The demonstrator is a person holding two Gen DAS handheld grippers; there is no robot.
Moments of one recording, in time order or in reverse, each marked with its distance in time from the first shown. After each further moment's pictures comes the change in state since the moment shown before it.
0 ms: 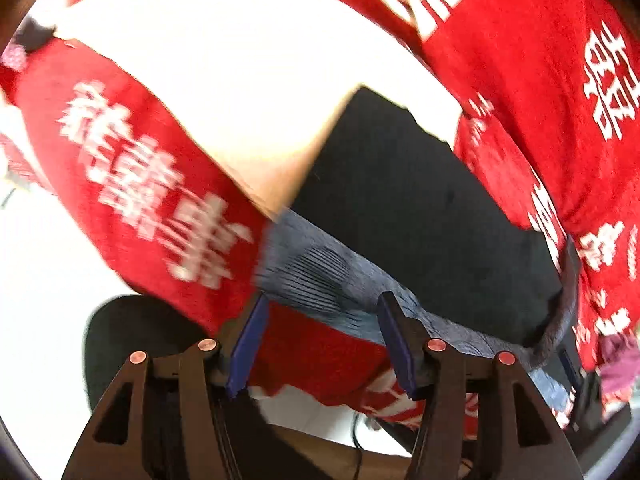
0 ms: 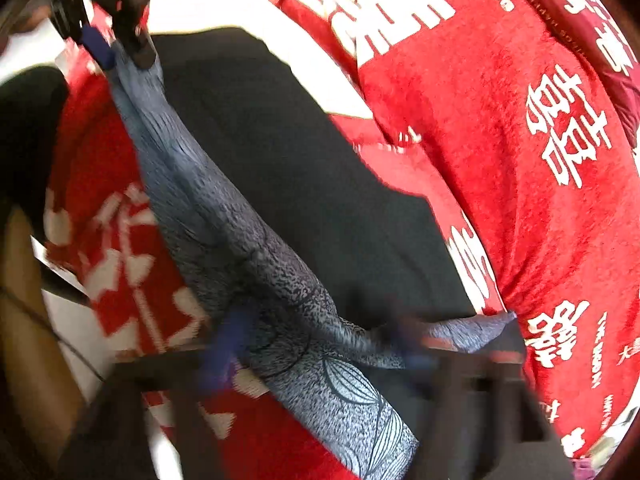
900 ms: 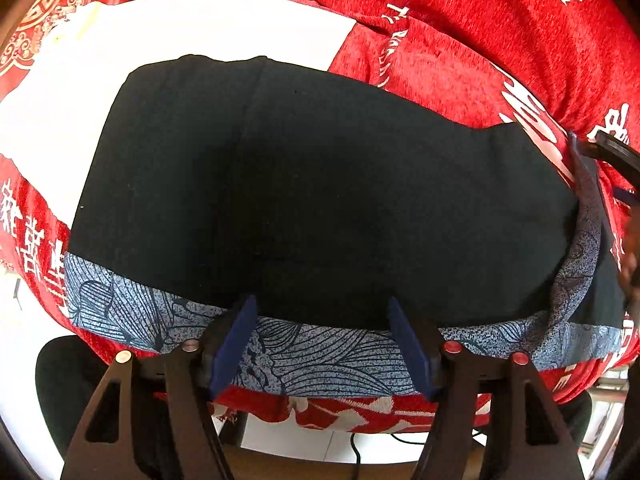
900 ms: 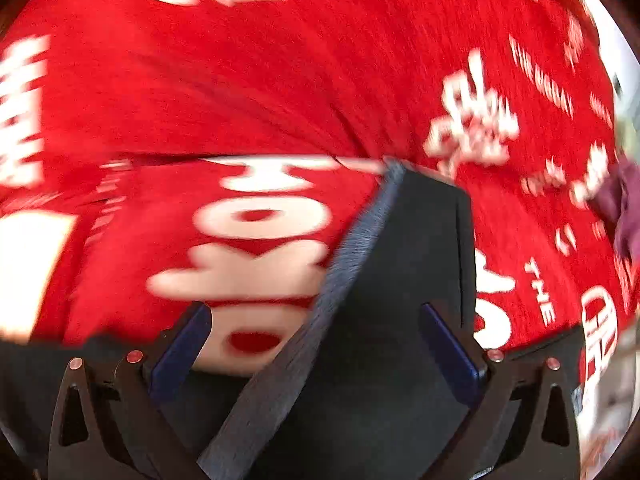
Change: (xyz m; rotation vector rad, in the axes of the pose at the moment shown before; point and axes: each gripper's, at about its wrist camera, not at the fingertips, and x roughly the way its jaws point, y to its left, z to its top) left arm 0.062 -0.104 -0.028 0.319 0.105 0.076; right arm 0.100 -0.258 -0.034 1.036 0.337 -0.201
